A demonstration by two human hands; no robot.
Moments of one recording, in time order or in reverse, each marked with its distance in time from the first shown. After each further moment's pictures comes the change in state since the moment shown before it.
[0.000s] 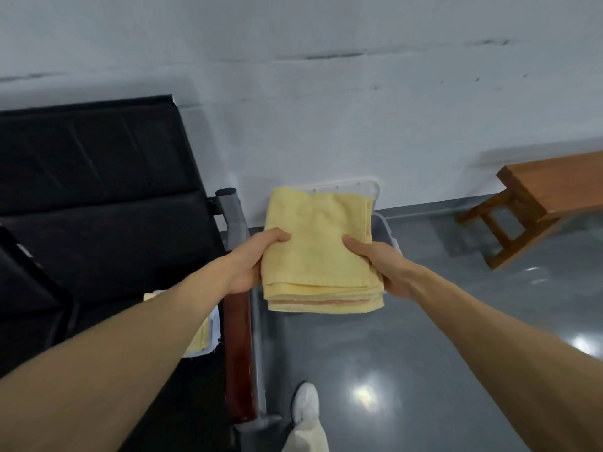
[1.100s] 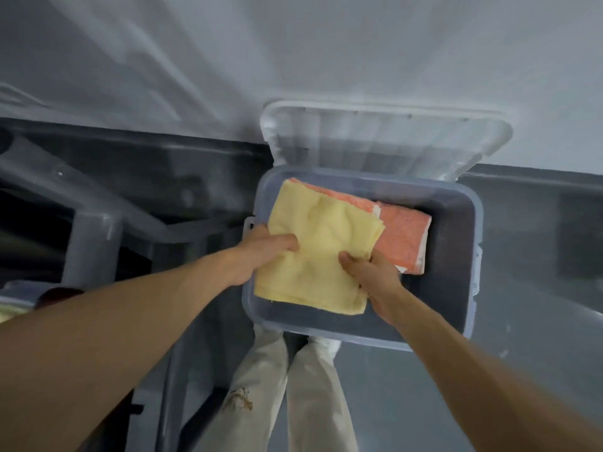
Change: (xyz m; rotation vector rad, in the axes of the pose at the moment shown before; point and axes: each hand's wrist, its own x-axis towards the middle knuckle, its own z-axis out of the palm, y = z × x) left_hand 0.468 -0.062 -0.033 0.216 0.374 -0.359; right_hand 0.474 0.136 -0.094 -0.132 0.024 0.318
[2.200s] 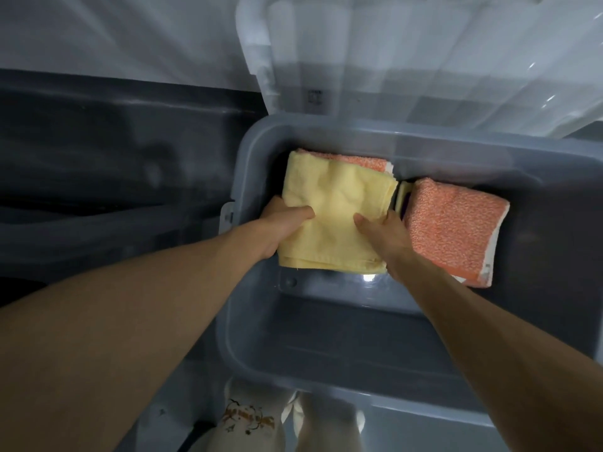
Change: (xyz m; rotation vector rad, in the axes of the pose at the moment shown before) left_hand 0.214 -0.045 0.033 -0.038 0.065 -0.034; right_hand 0.210 0.053 0.032 -0.346 0.163 0.021
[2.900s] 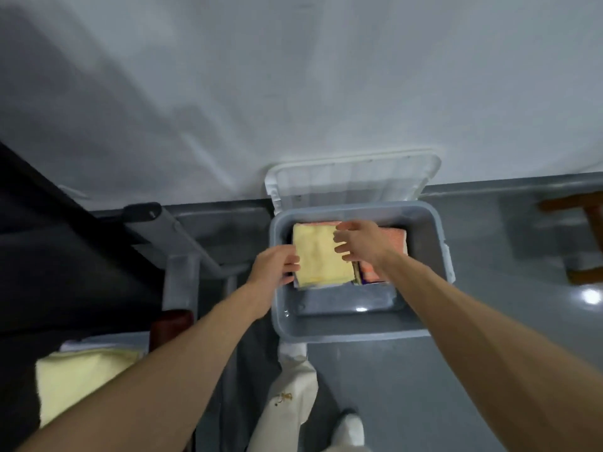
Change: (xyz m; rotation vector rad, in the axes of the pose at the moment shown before) left_hand -0.336 0.053 -0.089 -0.247 -0.041 0.208; right_hand -0.329 -0.147 -0.105 0.144 -0.084 -0.192
